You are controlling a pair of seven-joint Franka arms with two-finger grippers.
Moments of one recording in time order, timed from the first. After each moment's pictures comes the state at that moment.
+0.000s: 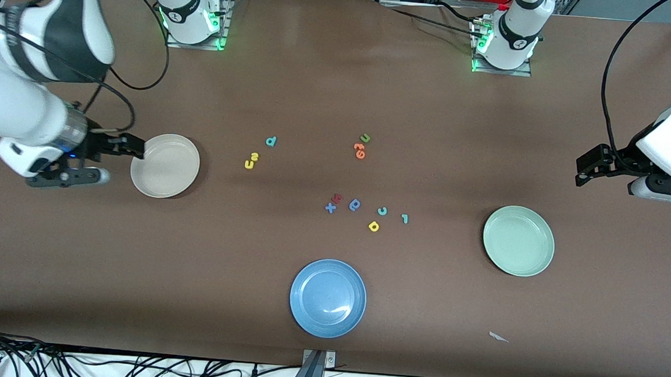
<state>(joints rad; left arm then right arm) -0.13 0.13 0.08 -1.53 0.00 1.75 0.03 0.13 0.25 0.03 -1.66 0.00 1.79 0.04</state>
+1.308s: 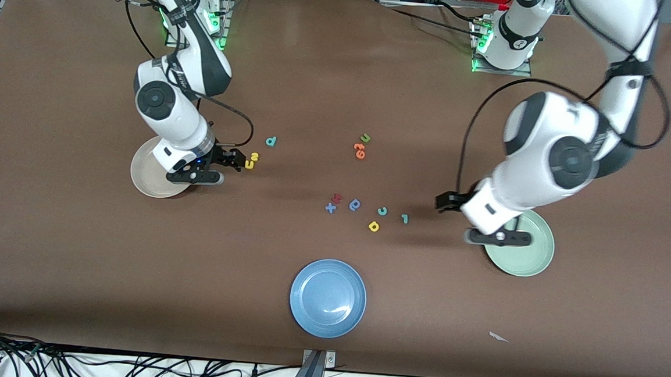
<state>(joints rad) -0.36 0.49 0.02 -1.51 -0.16 1.97 -0.32 0.14 0.31 0.26 -2.15 -0.07 2.47 0.41</state>
